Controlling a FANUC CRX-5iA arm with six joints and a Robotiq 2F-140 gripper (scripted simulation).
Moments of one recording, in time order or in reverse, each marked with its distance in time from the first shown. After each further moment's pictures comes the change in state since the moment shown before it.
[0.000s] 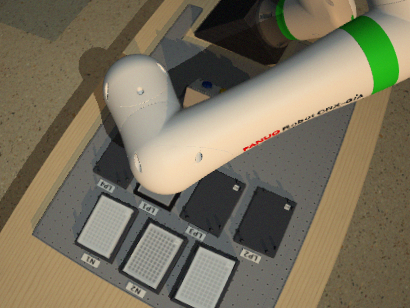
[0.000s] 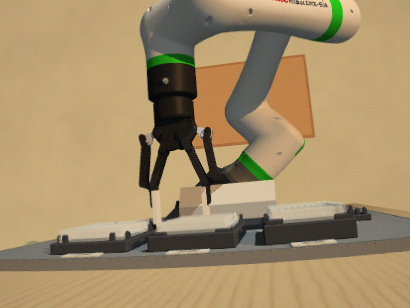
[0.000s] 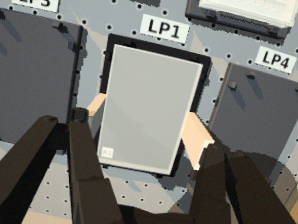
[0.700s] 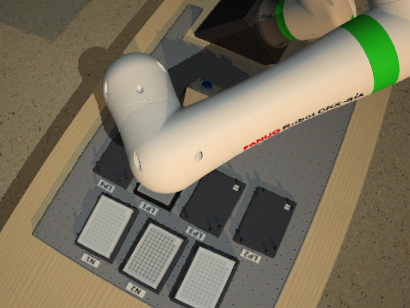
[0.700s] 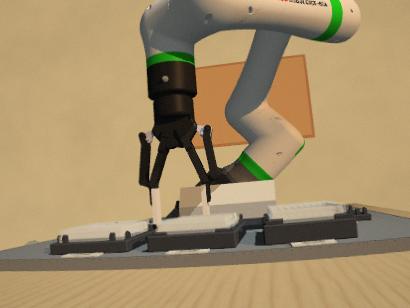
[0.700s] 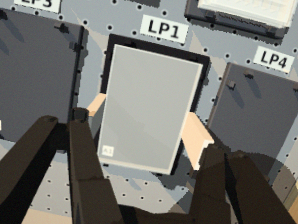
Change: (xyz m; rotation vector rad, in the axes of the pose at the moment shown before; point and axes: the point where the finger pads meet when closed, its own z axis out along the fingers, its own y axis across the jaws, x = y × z) arm 0.000 0.000 -0.004 0.000 0.000 0.000
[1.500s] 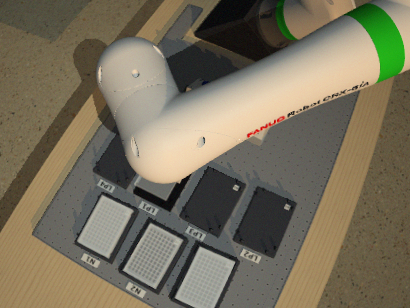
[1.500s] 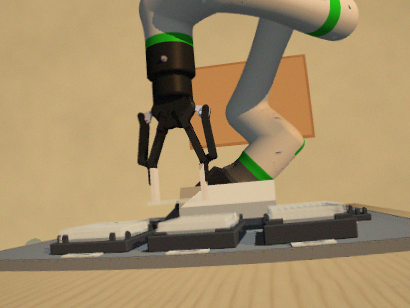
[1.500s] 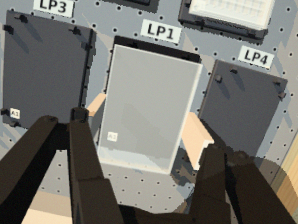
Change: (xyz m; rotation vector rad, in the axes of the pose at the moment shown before) arm 0.000 0.000 -0.037 0.000 0.000 0.000
